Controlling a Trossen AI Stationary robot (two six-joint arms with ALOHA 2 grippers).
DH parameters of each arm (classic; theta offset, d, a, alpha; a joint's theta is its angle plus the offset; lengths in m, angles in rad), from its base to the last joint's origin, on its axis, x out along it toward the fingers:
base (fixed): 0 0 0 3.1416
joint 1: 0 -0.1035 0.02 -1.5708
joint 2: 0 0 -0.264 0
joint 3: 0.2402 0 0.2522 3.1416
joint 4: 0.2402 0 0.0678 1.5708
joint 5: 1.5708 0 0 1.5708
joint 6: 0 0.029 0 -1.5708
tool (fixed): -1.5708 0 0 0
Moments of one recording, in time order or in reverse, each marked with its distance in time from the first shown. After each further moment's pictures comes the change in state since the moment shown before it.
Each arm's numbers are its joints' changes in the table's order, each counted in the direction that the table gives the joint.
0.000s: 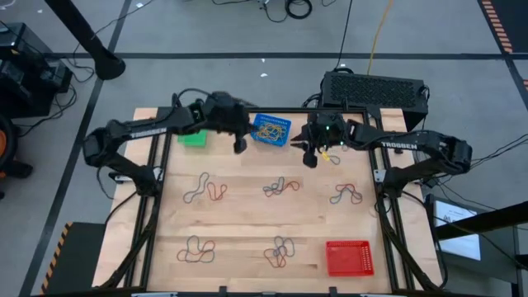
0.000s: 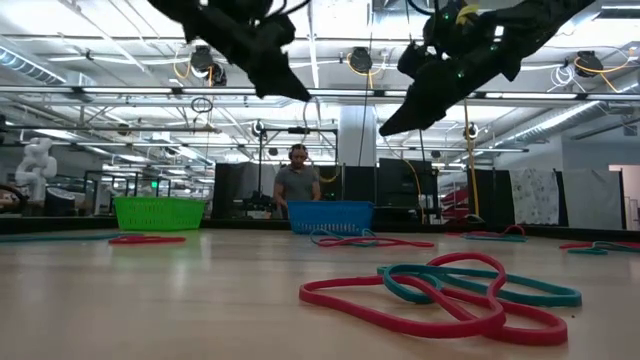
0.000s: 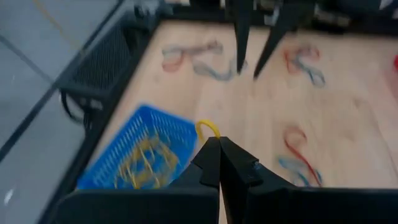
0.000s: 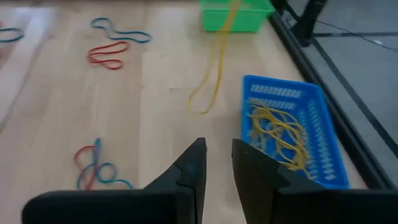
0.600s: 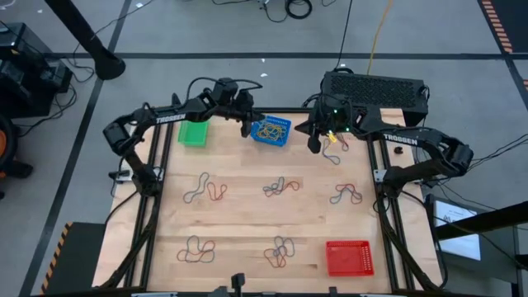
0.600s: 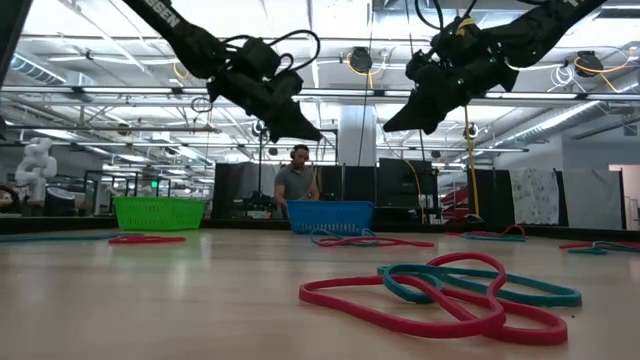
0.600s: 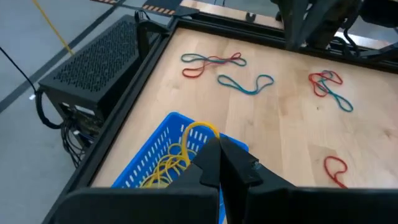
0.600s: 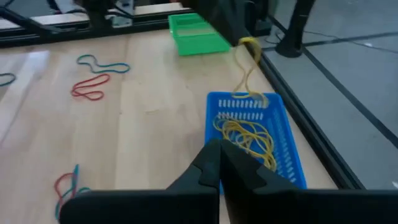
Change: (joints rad) left arm -0.219 -0.244 0.009 -0.257 -0.272 -0.022; right arm 0.206 0.001 0.000 -0.073 0.180 0.023
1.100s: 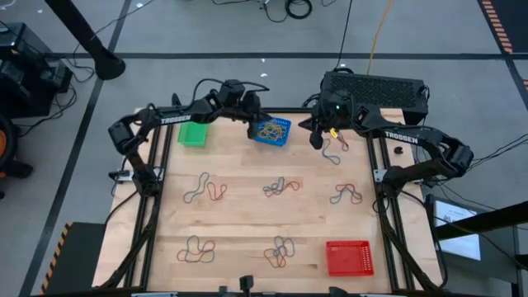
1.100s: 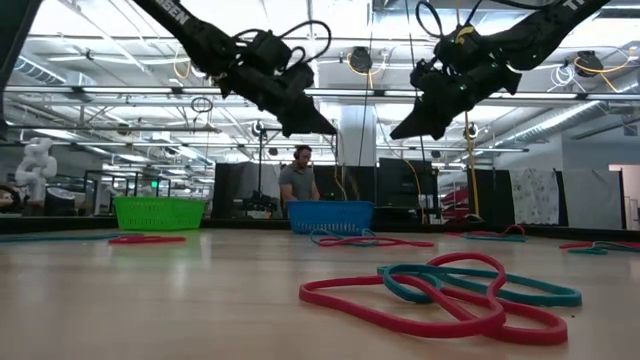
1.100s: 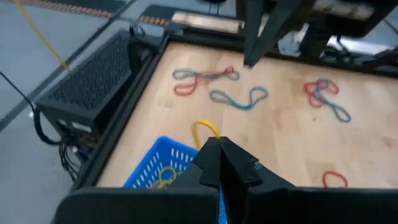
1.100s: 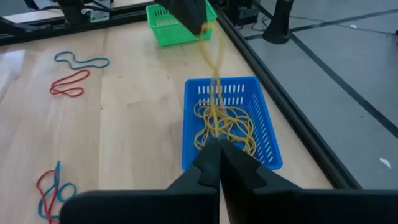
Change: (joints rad) left arm 0.057 -0.043 0.062 -0.022 0.038 0.001; right arm 0.058 0.000 0.000 0.039 -0.001 0.010
